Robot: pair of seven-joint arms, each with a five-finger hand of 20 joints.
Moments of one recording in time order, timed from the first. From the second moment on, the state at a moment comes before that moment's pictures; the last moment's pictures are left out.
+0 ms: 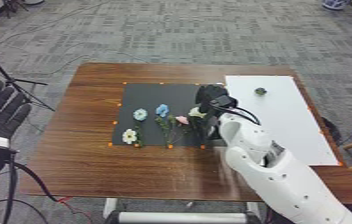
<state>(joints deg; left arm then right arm) 135.3 -49.9 -114.6 -124.1 4.9 13.4 21.3 -71.7 -60.9 50.0 -100.9 -132.7 -6.6 27.9</state>
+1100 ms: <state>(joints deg) 136.4 -50.4 -115.0 -124.8 4.6 13.4 22.4 -61.2 -60.3 57.4 -78.2 -135.5 -4.6 27.7</state>
